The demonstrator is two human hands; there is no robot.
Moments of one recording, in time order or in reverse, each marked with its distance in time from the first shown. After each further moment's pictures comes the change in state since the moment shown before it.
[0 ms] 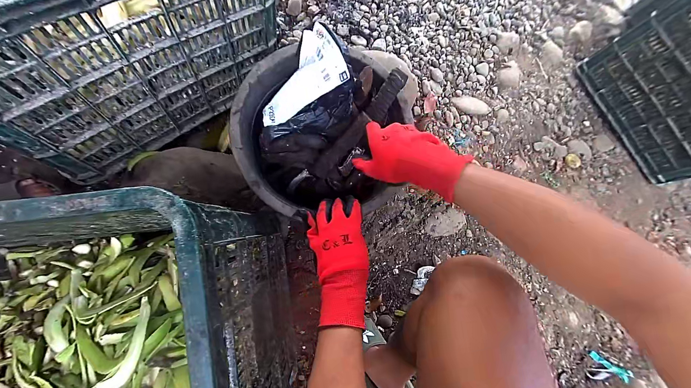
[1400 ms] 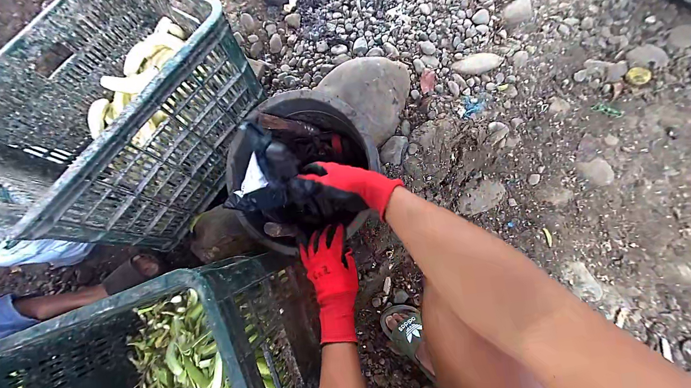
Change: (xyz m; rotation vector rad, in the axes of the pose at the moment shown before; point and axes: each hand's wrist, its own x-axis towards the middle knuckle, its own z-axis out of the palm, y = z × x) left_hand -0.005 -0.049 -0.003 -0.005 0.207 0.208; right_hand 0.056 -0.019 0.047 1.078 -0.127 -0.454
